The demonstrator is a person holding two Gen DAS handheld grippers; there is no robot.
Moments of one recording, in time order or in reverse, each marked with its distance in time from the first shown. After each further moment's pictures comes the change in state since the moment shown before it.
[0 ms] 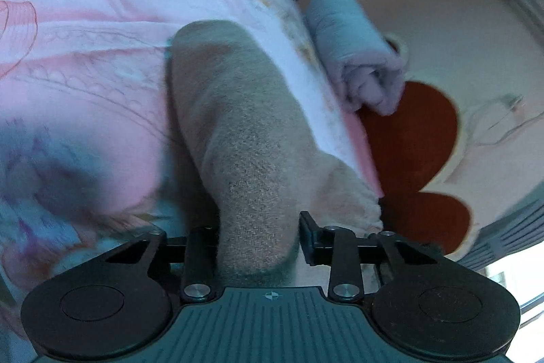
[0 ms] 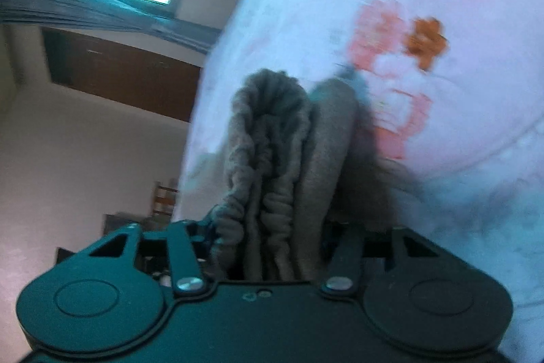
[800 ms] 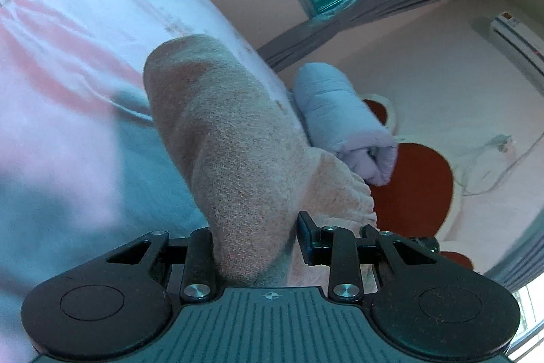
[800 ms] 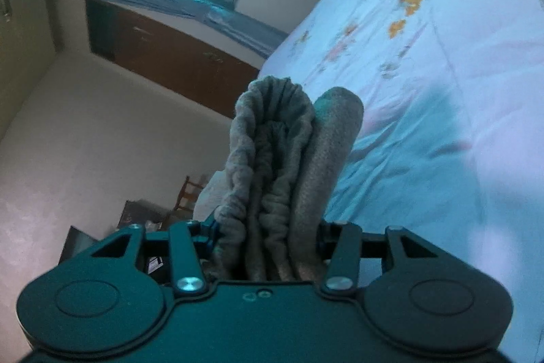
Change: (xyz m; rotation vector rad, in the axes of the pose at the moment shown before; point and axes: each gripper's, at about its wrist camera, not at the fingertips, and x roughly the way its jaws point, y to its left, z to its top) left arm -0.004 0.027 0.187 0.101 -0.180 0.012; right arm 0.141 0.074 0.158 -0.181 0.038 0.099
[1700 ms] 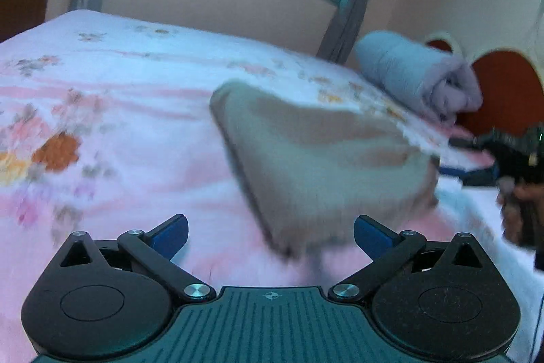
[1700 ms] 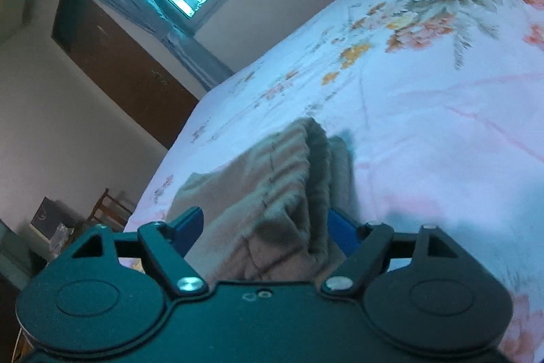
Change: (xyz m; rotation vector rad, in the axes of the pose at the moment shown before) left arm -0.101 -0.041 -0.102 0.477 -0.075 0.482; right arm -0.049 0.013 -0.054 -0.192 -0.174 -0.287
